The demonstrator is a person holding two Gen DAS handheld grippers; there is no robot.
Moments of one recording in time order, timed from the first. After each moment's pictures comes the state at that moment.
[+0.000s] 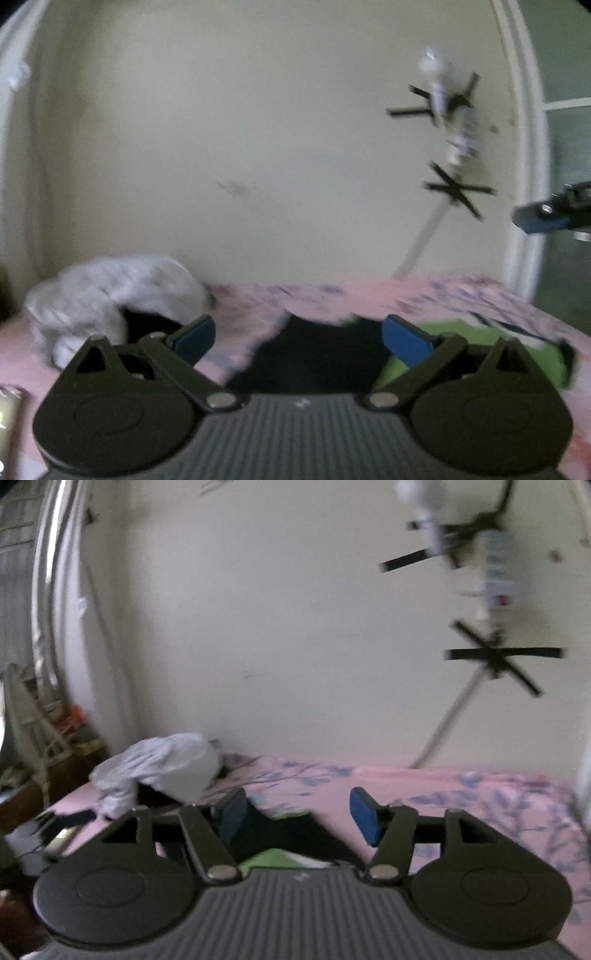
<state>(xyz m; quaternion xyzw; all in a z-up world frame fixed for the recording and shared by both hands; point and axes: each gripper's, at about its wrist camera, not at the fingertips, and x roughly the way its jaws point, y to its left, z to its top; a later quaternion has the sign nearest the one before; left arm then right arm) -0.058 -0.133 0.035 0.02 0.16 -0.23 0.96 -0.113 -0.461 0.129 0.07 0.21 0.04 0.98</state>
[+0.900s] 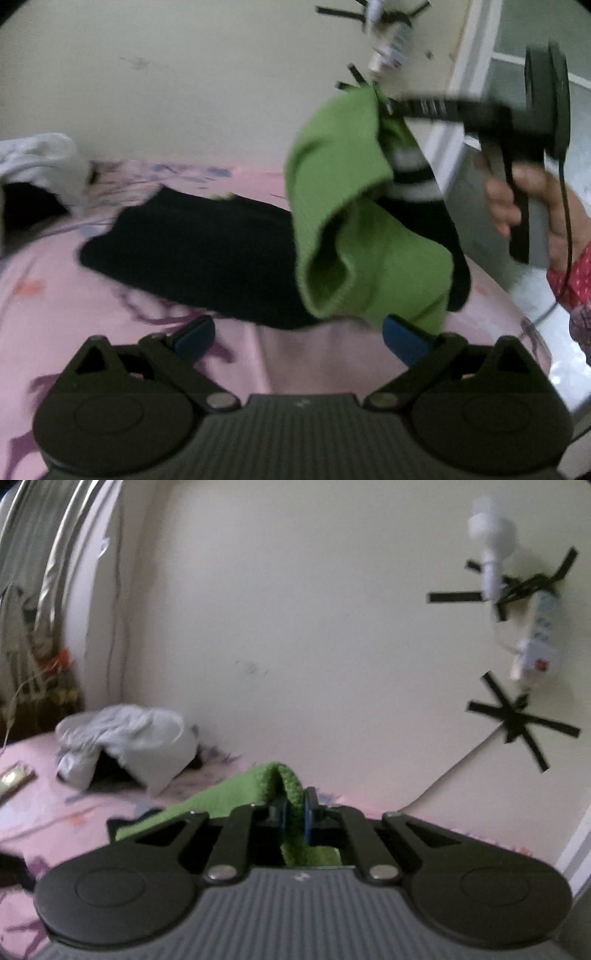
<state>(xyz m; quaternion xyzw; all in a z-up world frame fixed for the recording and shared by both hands) -0.074 -0.189 0.002 -0.01 0.31 -0.36 0.88 -0.050 -0.426 0.111 -0.06 0.17 0.03 0.98</state>
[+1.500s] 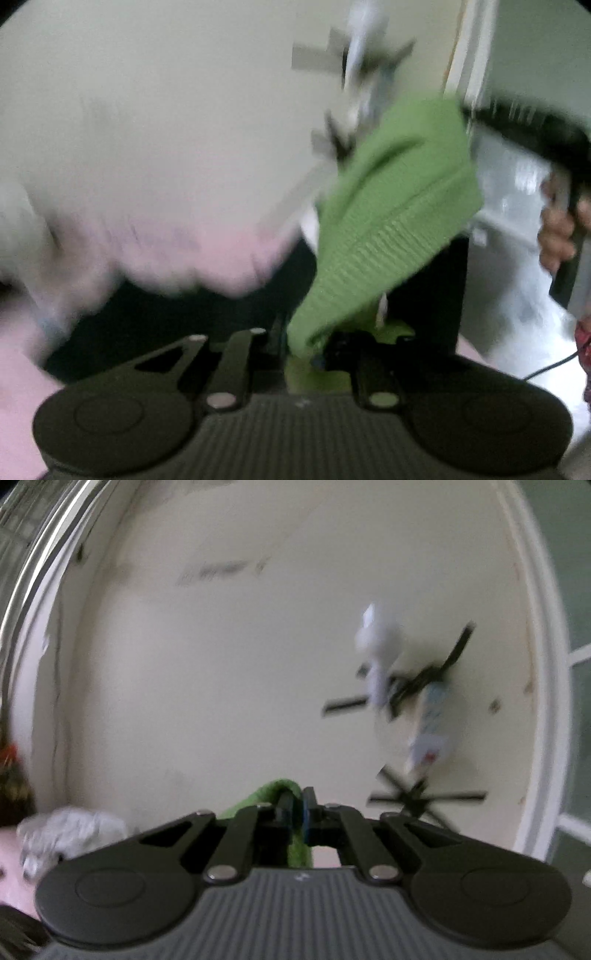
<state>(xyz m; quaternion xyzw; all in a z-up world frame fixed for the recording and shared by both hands) -0.040 -0.209 0.059 -0.04 0.21 -0.37 0.90 -0.103 -0.475 0.198 -0.02 0.02 -0.07 1.00</state>
